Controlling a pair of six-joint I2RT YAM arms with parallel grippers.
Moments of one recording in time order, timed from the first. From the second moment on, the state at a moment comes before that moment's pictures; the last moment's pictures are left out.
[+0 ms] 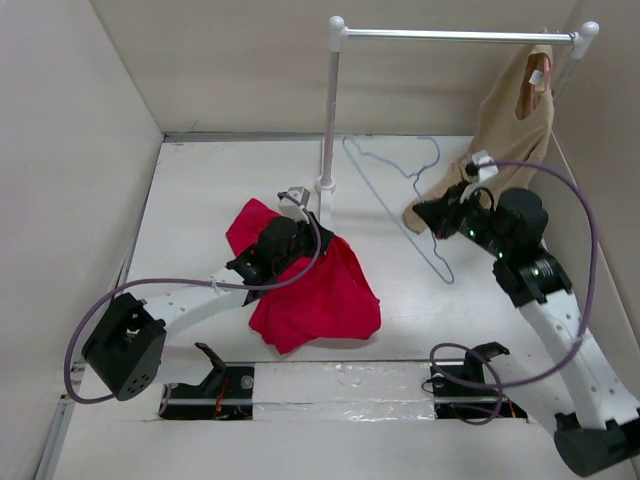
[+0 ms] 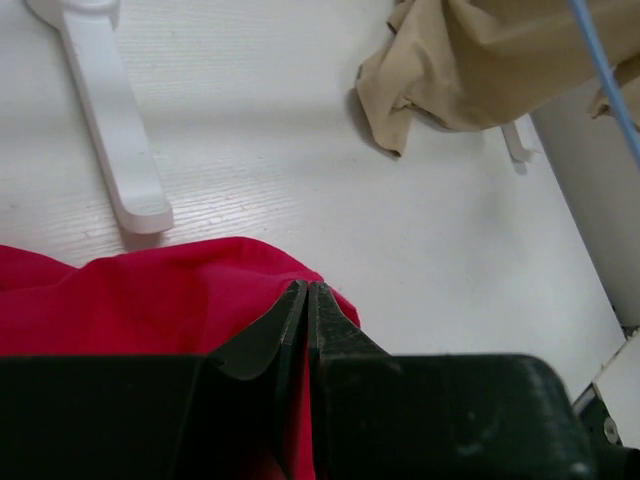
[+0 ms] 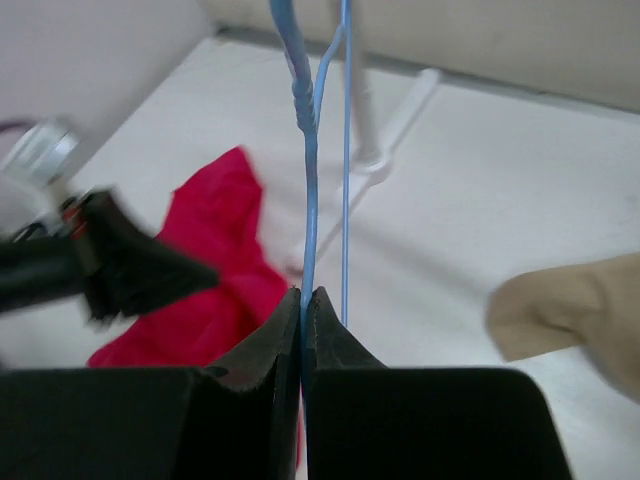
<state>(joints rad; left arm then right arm) -0.76 1.26 0.68 0.28 -0.10 -0.60 0.27 0.92 1.04 -0.27 -0.33 0.19</state>
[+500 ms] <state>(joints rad) -0.69 1.32 0.70 0.28 -0.10 -0.61 0.45 0.52 0.89 -0.76 -0.38 0.24</state>
